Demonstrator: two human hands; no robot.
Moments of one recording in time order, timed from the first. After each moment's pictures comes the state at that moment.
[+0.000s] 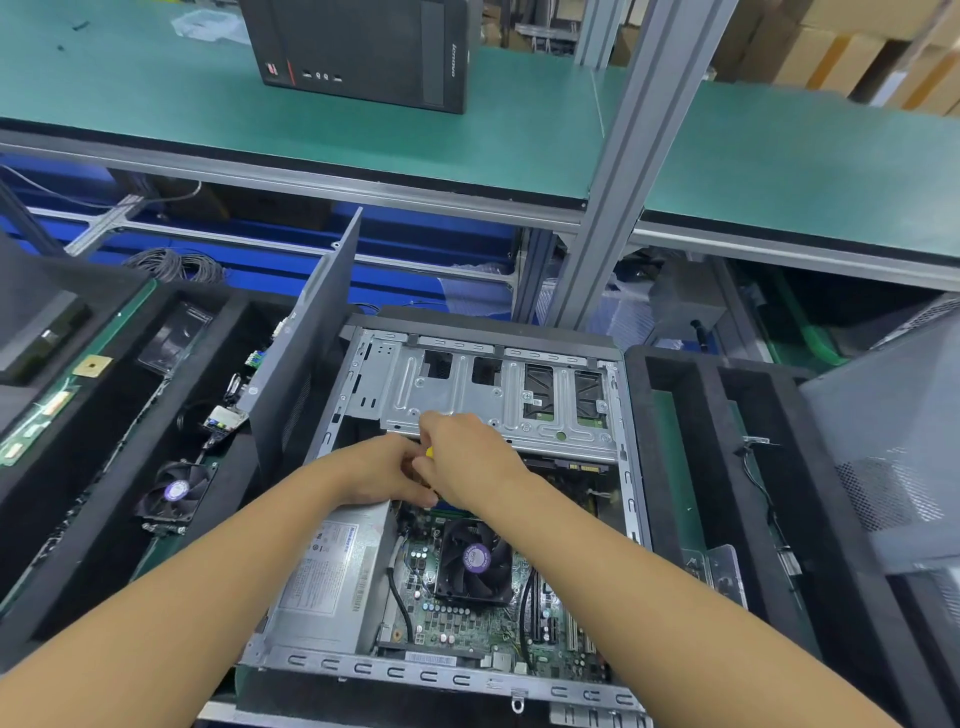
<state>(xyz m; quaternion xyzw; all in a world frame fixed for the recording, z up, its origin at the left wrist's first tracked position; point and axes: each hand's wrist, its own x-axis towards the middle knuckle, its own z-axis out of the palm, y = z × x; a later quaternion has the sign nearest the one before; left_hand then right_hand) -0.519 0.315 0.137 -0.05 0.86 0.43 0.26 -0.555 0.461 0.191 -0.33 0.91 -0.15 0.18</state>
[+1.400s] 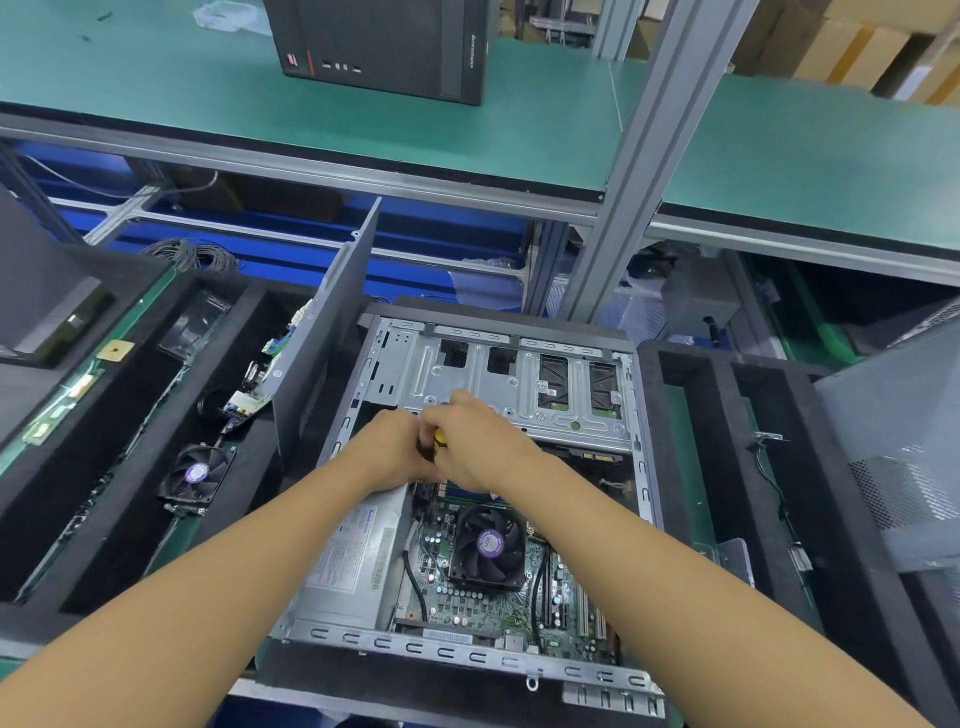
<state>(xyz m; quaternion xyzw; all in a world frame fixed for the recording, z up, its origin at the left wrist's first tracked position) -0.512 0.321 0.144 -0.10 0.94 0.29 0.15 -0.555 0.459 0.197 -0.37 0.88 -0.15 0.23</state>
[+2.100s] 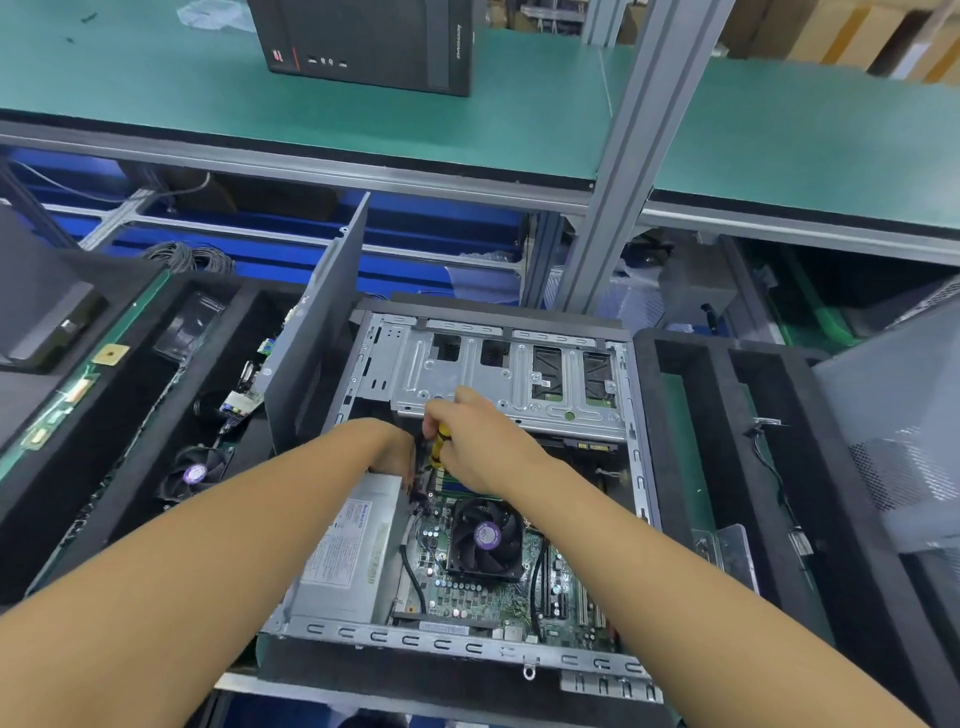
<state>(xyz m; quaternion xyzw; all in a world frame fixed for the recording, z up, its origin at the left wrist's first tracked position) -0.545 0.317 0.132 -0.07 0.88 0.10 0.47 -0.552 0.475 0.193 -0.37 0.88 -0.22 0.21</state>
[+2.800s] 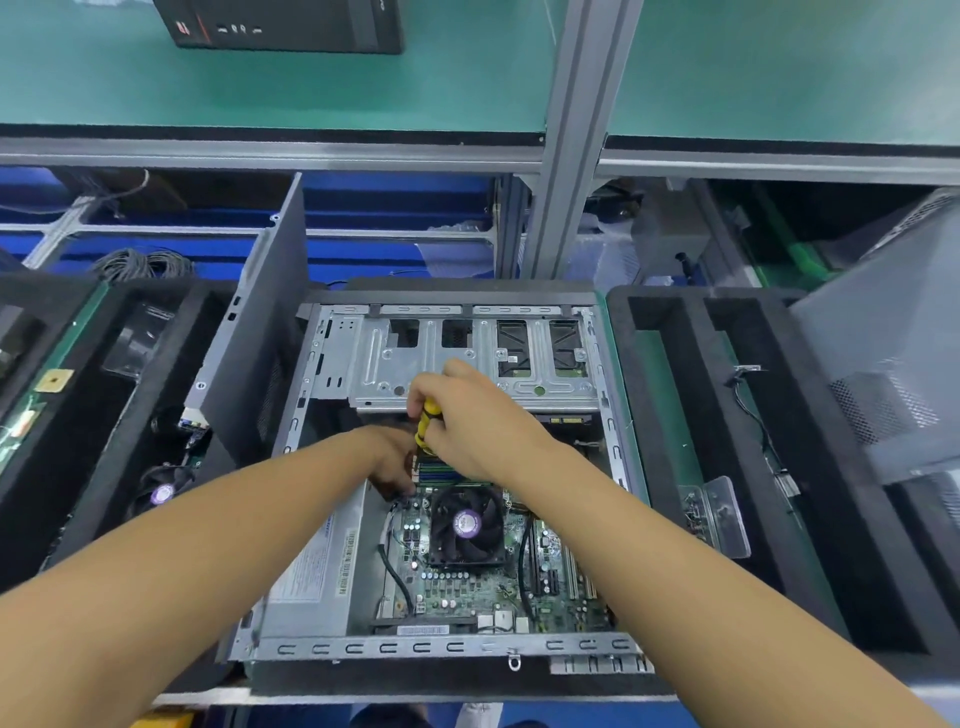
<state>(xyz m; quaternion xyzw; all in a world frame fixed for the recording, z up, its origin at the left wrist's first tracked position) -0.562 0.342 0.090 -0.03 0.89 0.08 0.45 -0.560 0.502 0.200 -0.33 0.88 -0.29 0.18</state>
